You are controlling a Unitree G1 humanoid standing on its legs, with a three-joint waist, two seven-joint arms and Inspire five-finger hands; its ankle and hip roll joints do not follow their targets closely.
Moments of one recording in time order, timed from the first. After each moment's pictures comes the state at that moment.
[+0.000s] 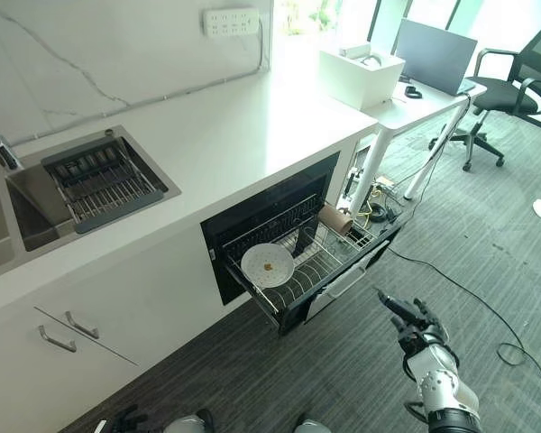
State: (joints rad) left arm 0.18 0.29 -0.10 1.09 -0.21 -0.23 0.11; right arm -0.08 -0.46 -0.23 0.54 1.03 0.23 -0.31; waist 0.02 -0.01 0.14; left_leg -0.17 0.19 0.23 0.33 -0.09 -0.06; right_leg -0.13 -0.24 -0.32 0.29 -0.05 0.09
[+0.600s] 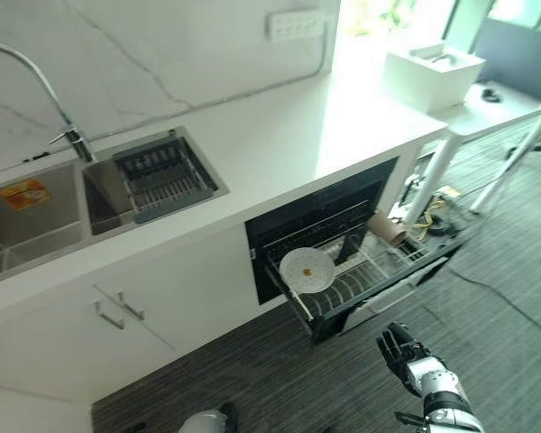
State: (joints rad) left arm 0.17 0.29 -0.21 1.17 -0.21 -0.24 0.11; right arm -0.36 -0.52 -0.22 1.11 1.26 0.23 -0.33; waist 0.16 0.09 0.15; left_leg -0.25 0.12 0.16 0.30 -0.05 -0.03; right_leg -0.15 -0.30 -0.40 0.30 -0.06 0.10
